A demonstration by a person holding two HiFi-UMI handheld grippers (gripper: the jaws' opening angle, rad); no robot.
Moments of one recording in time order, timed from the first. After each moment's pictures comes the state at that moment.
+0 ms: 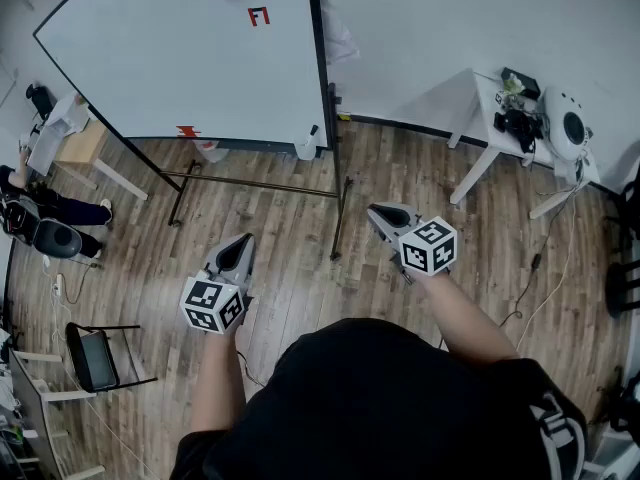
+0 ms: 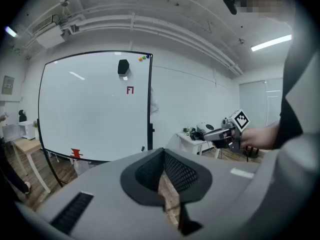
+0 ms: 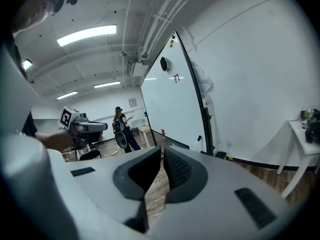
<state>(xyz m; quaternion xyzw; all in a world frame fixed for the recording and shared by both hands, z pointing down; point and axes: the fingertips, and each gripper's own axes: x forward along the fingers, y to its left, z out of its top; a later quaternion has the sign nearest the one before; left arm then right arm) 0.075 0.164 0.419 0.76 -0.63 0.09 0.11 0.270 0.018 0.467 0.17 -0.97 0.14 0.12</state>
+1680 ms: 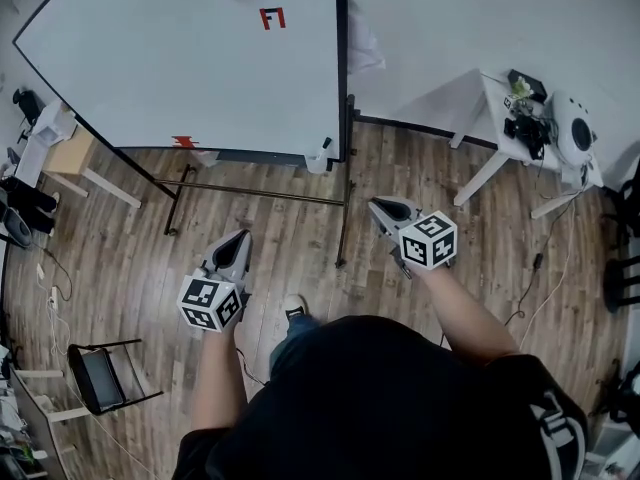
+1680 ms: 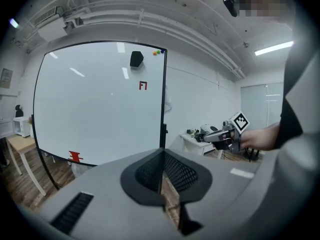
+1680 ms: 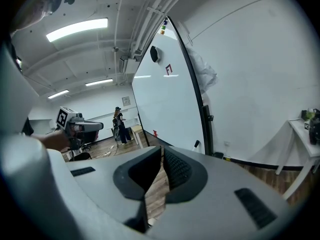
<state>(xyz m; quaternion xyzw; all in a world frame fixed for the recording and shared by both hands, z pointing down) -0.022 0.085 0.434 0.77 -0.62 0.08 0.11 0.186 -0.063 0.482 0.20 -0.96 0.15 0.14</state>
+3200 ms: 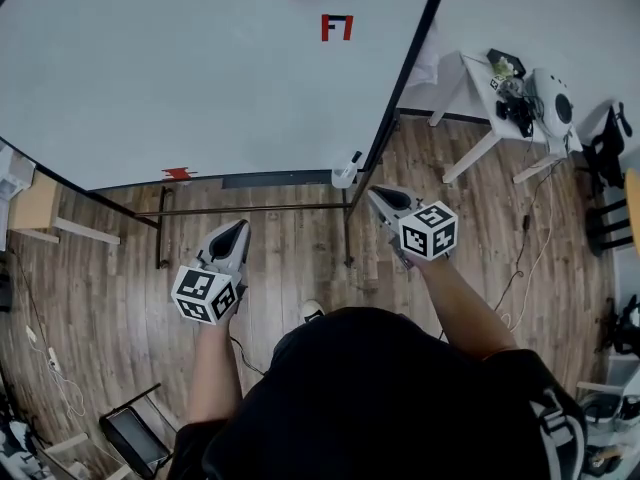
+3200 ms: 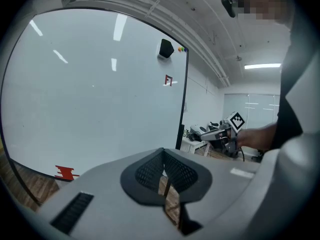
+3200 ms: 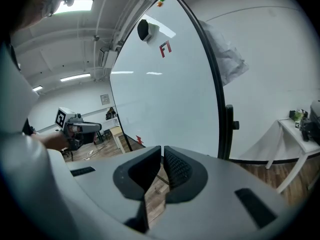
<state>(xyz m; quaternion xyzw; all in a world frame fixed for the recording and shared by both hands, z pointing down) -0.223 -0.029 0.455 0.85 -0.51 0.07 0.13 0.012 -0.132 0.486 0.32 -0.92 0.16 0.16</state>
